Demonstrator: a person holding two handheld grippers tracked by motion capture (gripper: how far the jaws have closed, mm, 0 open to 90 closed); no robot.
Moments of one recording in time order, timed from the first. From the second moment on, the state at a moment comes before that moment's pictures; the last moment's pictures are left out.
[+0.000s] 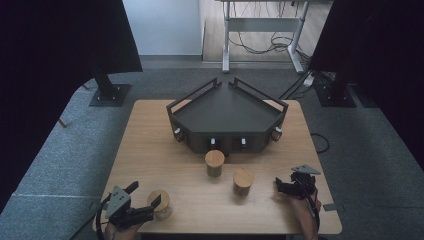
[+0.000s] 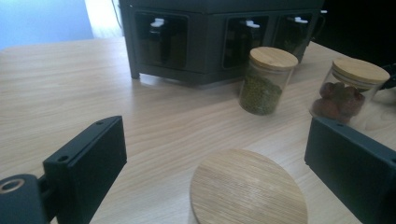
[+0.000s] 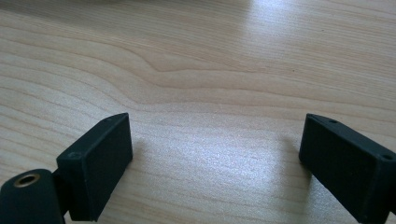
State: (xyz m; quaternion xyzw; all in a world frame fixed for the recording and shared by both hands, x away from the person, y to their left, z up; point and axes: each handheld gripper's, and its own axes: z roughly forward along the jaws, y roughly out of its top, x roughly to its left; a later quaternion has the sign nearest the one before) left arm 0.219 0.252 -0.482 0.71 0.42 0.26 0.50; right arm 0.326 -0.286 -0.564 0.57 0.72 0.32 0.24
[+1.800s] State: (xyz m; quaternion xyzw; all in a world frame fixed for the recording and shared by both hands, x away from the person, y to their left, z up) left arm 0.221 0.225 -0.530 0.74 0.43 0.26 0.45; right arm 0.326 -0.286 -0.564 0.57 0.72 0.32 0.24
